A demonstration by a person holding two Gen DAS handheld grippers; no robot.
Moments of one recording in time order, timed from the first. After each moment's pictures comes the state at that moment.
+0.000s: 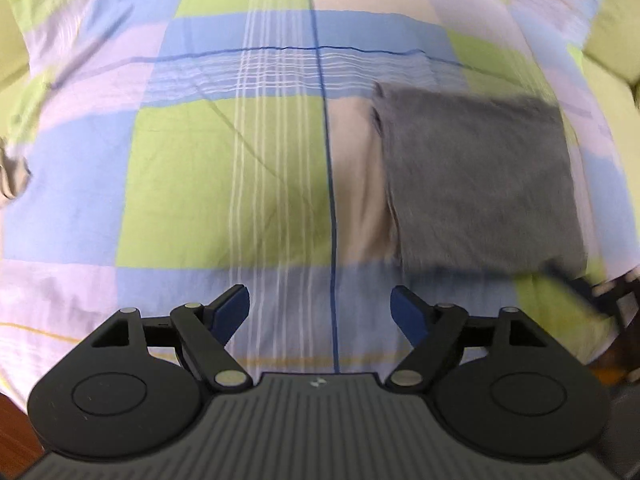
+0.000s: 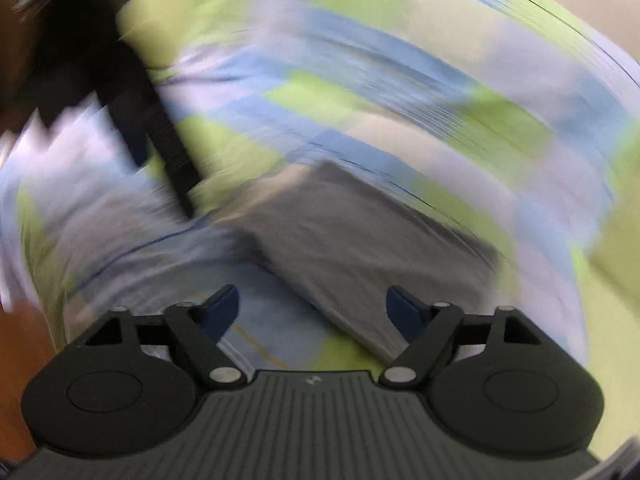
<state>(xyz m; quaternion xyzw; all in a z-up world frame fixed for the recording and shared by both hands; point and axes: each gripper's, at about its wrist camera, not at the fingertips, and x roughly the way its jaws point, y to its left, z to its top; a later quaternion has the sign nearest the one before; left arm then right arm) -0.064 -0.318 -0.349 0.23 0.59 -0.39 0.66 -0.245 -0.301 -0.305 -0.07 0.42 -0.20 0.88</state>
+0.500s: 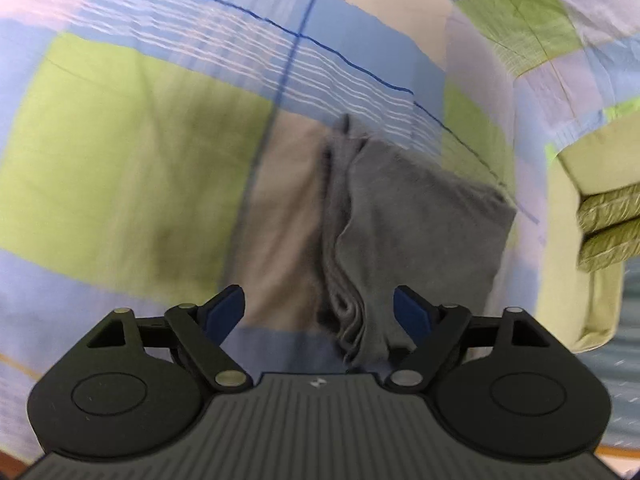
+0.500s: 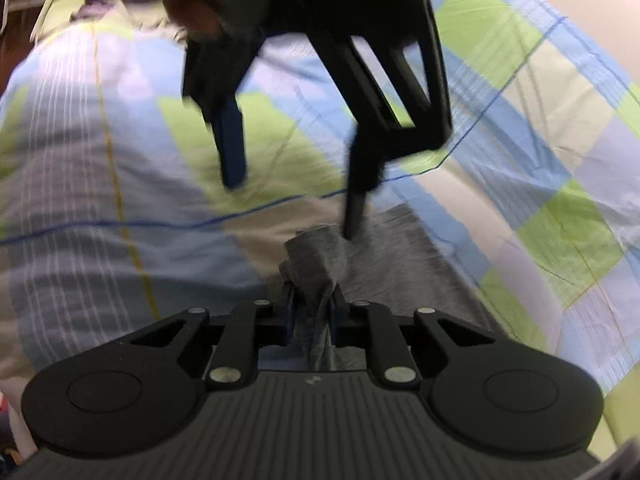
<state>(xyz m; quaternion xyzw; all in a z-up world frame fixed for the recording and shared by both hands) -0.033 -0.364 -0.389 0.03 0.72 -0.39 0.58 -0.214 -0.326 -0.339 -0.17 0.39 -0.12 0.90</state>
